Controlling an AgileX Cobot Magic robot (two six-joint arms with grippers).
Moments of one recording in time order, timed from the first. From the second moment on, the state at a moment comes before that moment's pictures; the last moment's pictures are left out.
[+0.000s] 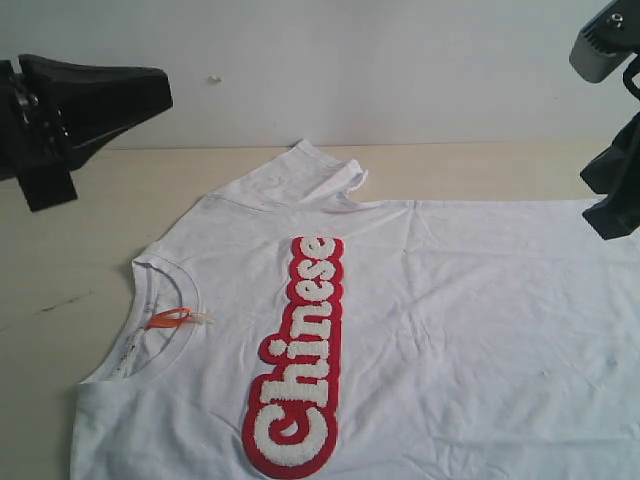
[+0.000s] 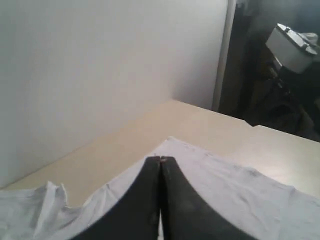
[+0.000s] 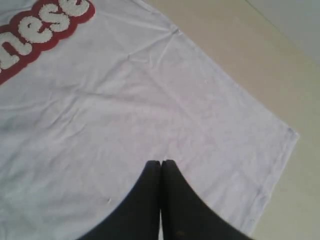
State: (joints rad) left arm -0.23 1.21 -0.63 1.16 -0.86 -1.01; right arm 0.10 1.17 -0.93 0.03 0.76 -0.50
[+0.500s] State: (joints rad) left arm -0.63 1.16 -0.52 0.21 0.00 0.48; right arm 0.10 1.17 -0.93 0.03 0.76 -0.50
